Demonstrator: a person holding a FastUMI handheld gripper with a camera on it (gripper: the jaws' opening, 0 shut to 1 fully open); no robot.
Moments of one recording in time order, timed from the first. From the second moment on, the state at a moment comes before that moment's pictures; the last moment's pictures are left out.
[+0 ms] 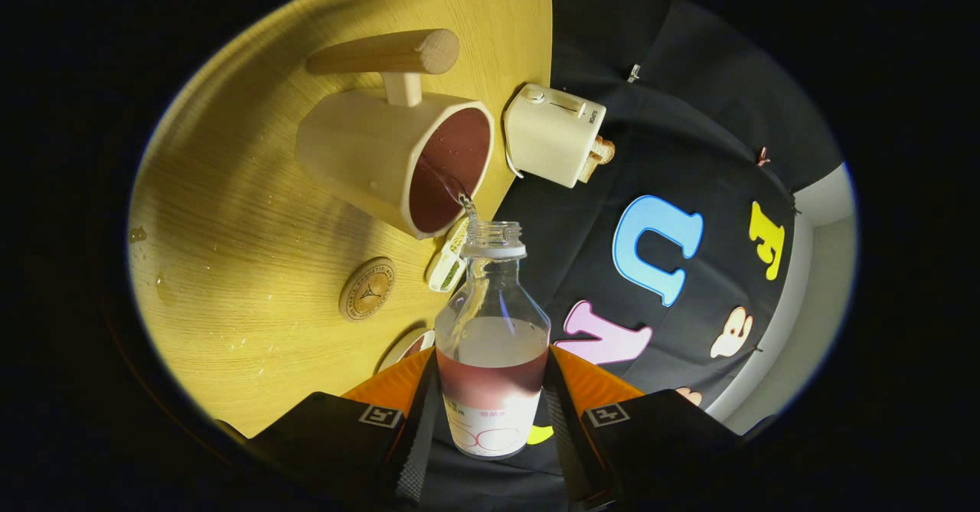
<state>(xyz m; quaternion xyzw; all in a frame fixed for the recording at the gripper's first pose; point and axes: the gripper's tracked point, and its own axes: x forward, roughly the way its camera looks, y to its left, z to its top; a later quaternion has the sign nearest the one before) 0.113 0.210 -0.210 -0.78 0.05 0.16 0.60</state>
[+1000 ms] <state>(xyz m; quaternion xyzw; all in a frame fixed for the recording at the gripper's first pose) 0.117 0.212 -0.200 -0.82 0.01 0.17 0.54</state>
